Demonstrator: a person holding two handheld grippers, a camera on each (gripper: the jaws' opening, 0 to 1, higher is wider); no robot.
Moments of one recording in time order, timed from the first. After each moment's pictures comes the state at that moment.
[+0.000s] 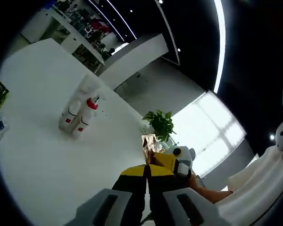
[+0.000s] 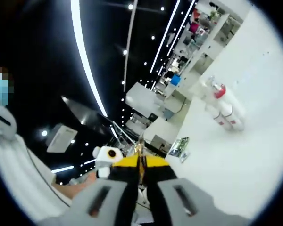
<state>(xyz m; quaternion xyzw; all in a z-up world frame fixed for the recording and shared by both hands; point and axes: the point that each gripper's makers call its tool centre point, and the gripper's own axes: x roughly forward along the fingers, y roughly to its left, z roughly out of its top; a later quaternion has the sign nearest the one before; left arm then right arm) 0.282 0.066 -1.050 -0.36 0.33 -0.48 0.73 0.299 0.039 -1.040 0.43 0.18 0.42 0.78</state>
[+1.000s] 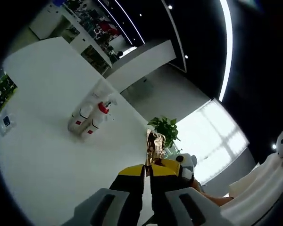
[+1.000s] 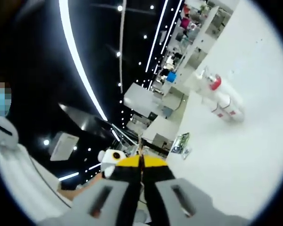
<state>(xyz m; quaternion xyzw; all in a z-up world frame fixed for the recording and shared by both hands) 0.296 0.078 -1.060 -0.38 0.34 -0.45 0.73 0.304 0.043 -1.046 0.47 0.20 0.41 0.76</state>
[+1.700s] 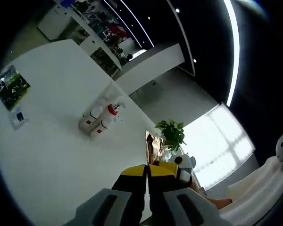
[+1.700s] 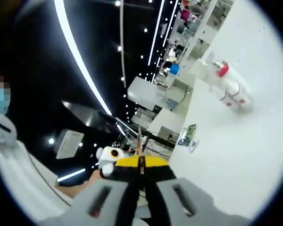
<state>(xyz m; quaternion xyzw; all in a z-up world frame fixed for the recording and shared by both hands) 0.286 0.104 -1.052 -0.39 0.35 -0.40 0.75 0.298 0.071 -1.045 0.47 0.22 0.44 0.73</state>
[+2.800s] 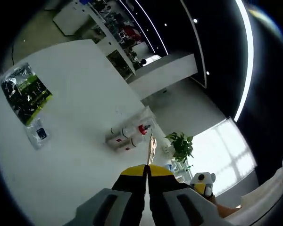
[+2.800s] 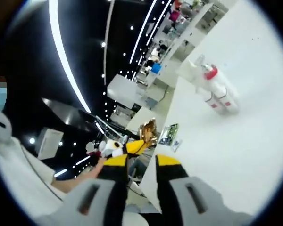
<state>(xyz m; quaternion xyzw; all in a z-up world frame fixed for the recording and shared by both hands) 0.364 0.173 -1.092 -0.43 0.36 -0.35 0.75 0.310 0.068 -1.059 0.43 0.27 0.35 0.78</state>
